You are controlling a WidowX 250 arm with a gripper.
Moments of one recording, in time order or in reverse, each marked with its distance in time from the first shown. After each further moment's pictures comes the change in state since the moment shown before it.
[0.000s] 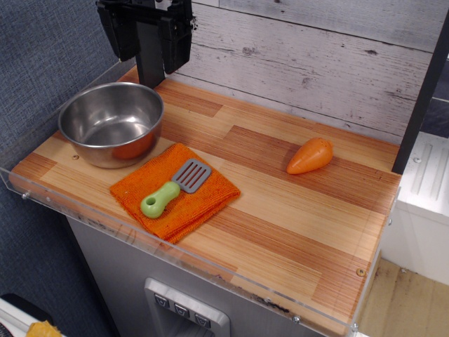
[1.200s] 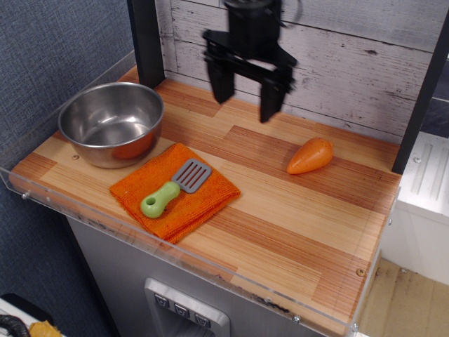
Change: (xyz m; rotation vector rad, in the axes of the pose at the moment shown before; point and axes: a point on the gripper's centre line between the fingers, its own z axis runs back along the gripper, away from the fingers) arm 0.051 -0.085 -0.068 0.037 -0.041 -0.163
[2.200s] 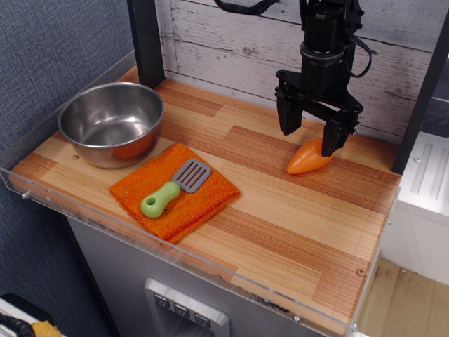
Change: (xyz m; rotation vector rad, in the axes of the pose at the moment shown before) arm 0.042 -0.042 -0.053 -0.047 0.013 -0.117
